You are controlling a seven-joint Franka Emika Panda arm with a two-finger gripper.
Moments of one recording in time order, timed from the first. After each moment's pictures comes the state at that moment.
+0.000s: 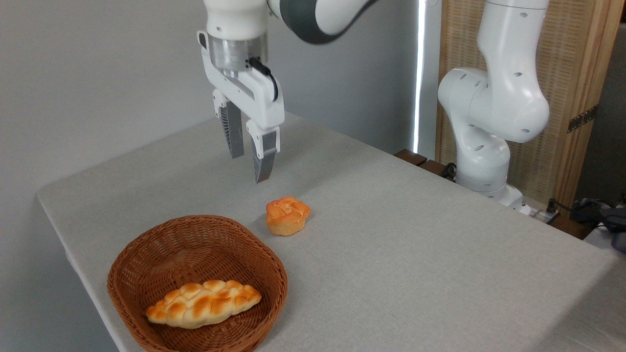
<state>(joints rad) -0.21 -0.20 -0.02 -2.00 -0.17 1.88 0.66</state>
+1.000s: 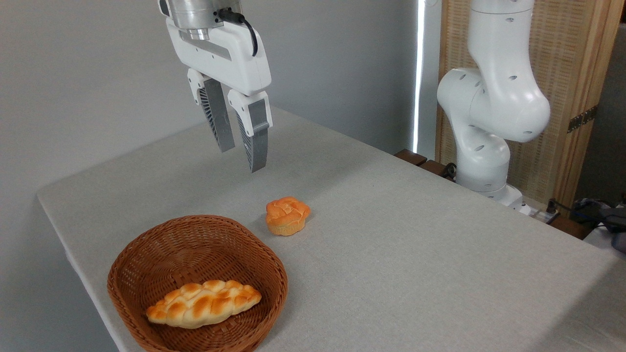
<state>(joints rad) -0.17 -0.01 0.04 -1.59 -0.04 1.59 0.65</state>
